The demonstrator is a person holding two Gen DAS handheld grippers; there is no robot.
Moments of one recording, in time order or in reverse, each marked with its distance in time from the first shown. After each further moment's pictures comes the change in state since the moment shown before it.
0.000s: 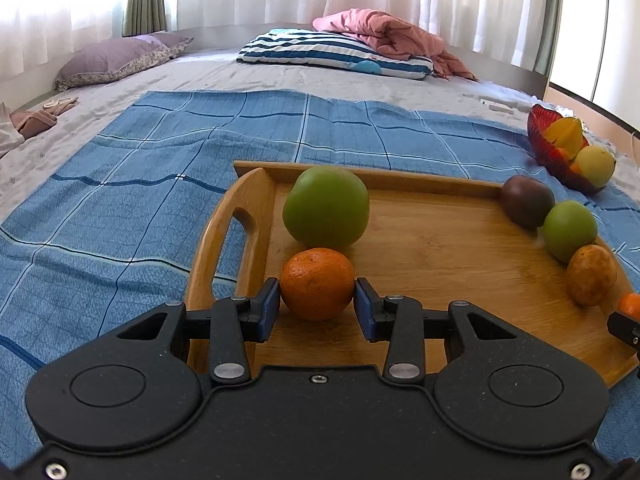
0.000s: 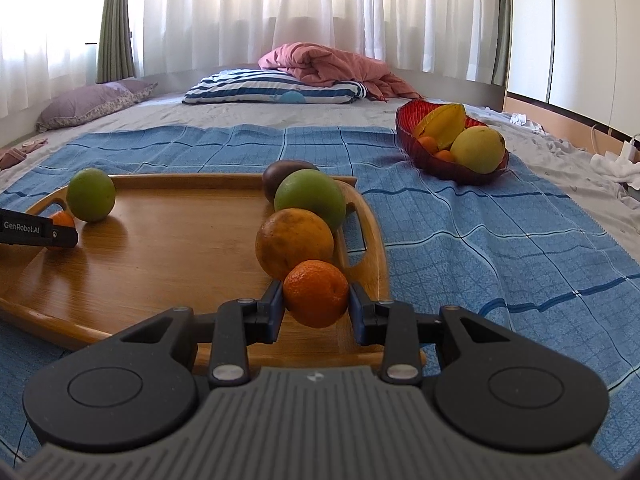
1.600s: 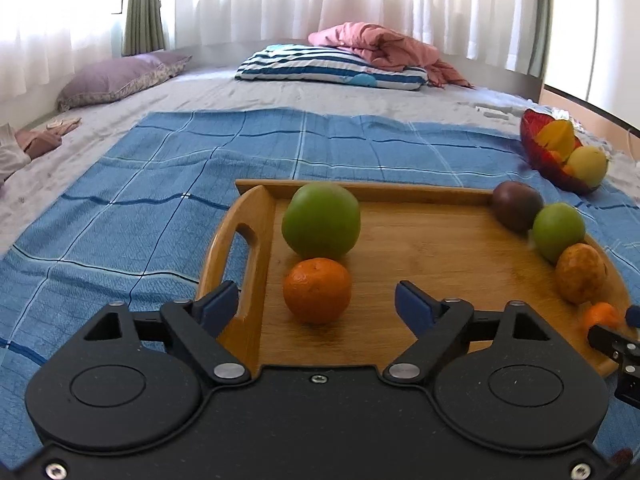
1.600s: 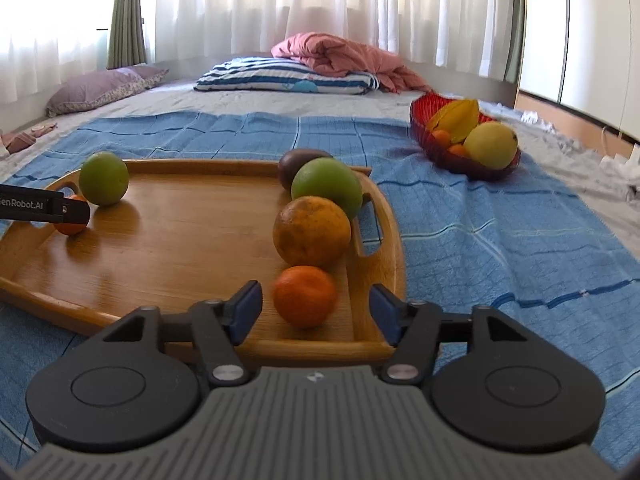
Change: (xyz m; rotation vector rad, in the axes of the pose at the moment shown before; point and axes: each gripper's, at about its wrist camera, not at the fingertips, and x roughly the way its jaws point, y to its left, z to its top) left arm -0.024 -0.003 -0.001 0.039 -0.045 0.004; right arm -0.003 0.007 -0.002 -0.044 0.024 0.018
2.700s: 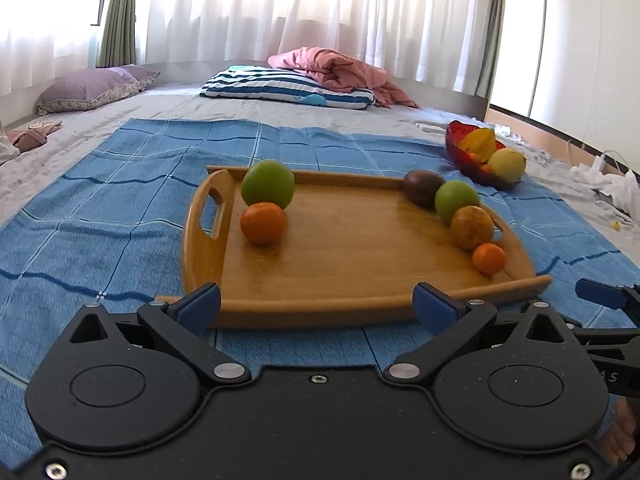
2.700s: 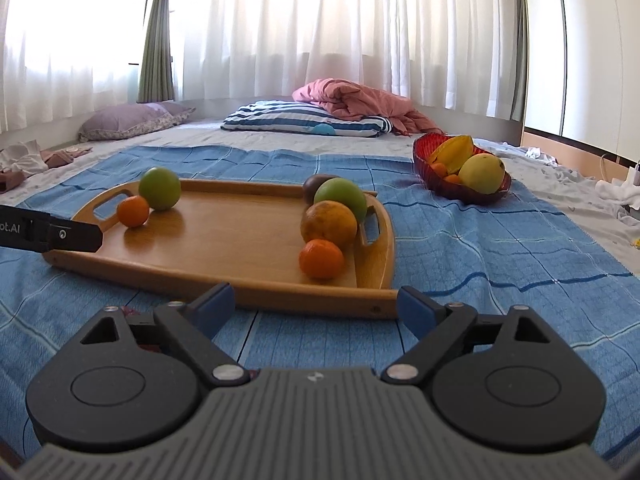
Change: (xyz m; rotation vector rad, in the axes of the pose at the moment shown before) left arm -0.110 -0.010 -0.066 -0.002 -0.077 -0.148; right arm -0.077 0.000 -0.041 -0.012 -0.140 0.060
